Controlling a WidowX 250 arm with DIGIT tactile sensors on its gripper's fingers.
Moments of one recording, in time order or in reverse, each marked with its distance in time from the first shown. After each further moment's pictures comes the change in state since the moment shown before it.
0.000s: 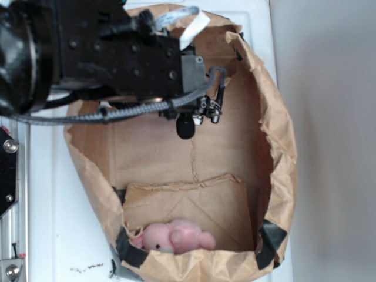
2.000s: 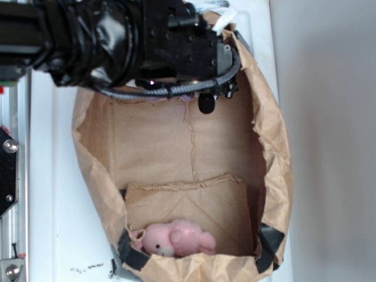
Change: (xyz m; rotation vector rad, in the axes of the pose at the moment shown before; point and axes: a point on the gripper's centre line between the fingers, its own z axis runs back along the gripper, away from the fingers) arm 0.030 -0.010 -0.039 0.052 -0.066 0.019
